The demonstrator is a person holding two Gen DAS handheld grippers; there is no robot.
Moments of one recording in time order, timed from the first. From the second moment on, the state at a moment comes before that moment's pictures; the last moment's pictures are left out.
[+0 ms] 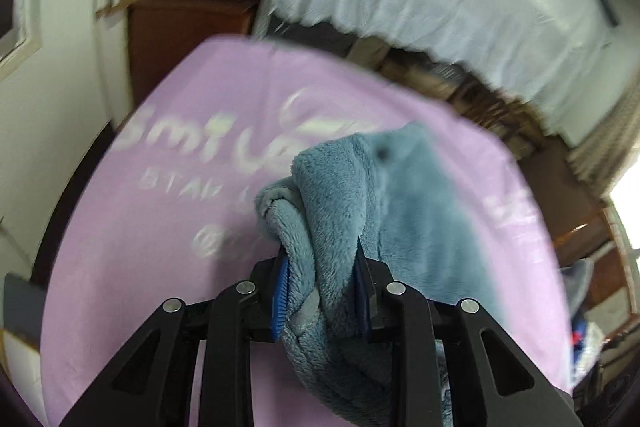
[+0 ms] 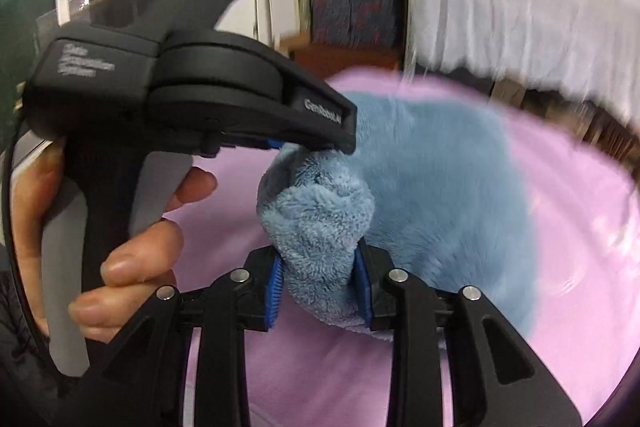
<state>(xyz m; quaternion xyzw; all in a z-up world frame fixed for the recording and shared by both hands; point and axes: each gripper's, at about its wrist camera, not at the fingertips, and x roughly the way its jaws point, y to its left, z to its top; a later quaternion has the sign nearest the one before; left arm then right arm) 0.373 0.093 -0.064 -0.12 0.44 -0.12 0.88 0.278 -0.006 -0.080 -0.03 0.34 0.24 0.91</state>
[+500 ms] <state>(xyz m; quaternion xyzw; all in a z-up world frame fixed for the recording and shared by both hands) 0.377 0.091 -0.105 -0.03 0.46 -0.04 0.89 0.270 0.000 -0.102 -0.05 0.34 0.27 0.90</state>
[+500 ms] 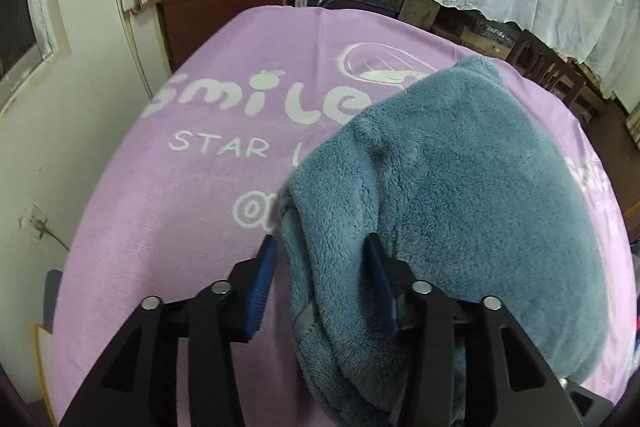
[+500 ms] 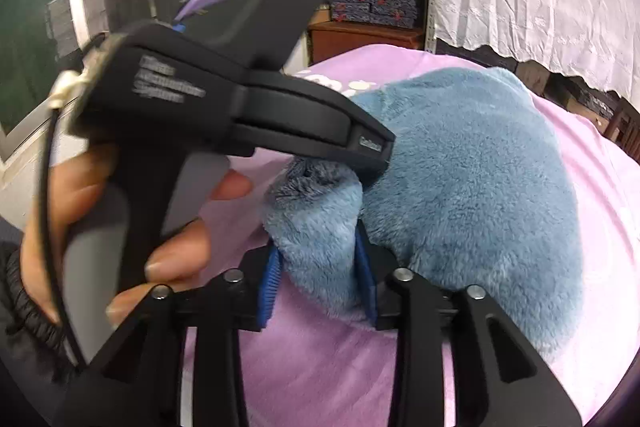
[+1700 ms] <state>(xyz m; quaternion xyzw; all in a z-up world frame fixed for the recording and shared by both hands) 0.297 0.054 -0.036 0.07 0.28 0.03 0.96 0.295 -0.113 -0.038 0.05 0.29 0.21 0.93</state>
